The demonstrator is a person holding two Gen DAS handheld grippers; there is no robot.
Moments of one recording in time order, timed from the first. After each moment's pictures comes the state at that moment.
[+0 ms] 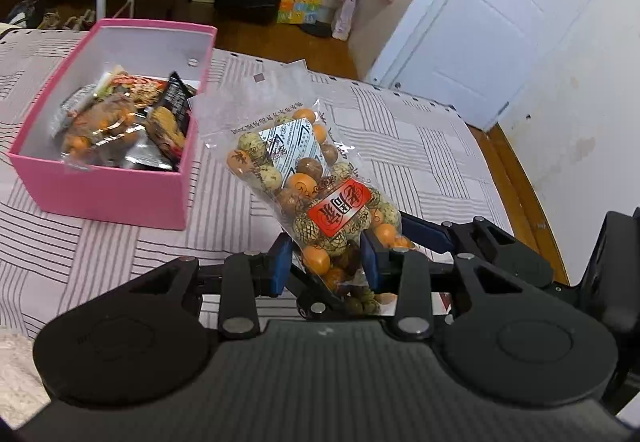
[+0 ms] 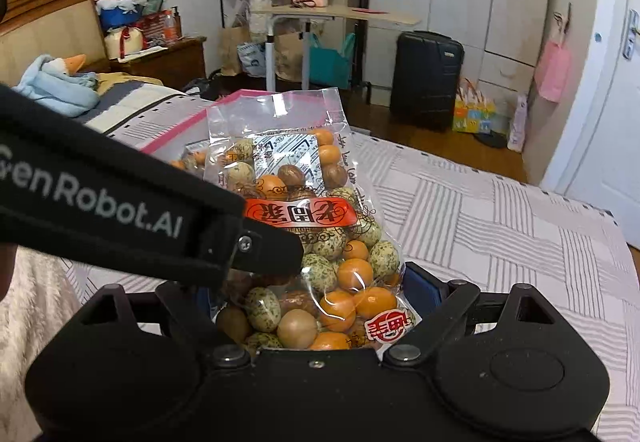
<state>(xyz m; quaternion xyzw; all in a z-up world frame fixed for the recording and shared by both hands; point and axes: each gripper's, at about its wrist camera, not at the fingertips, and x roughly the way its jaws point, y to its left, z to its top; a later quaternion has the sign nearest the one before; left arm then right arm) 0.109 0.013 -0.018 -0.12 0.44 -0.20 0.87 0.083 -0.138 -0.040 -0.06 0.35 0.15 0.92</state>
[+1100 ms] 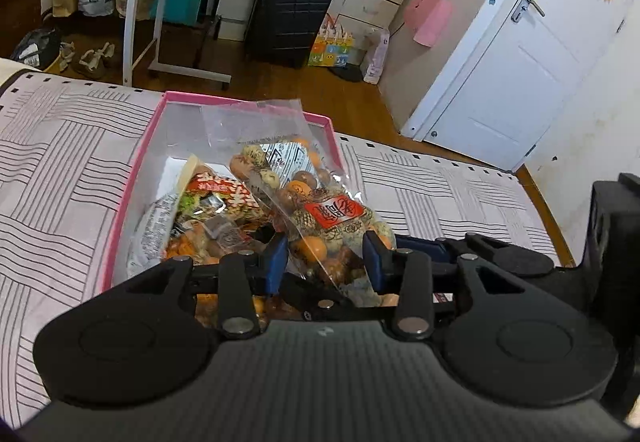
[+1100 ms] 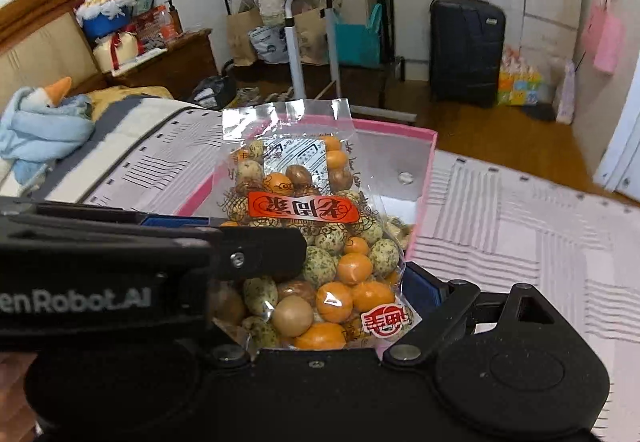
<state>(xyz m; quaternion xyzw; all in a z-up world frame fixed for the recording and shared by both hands) 0.273 0.149 -0.049 -0.12 0.40 -0.19 0.89 0.242 -0.025 -0.068 0.02 0.40 0.17 0.90</state>
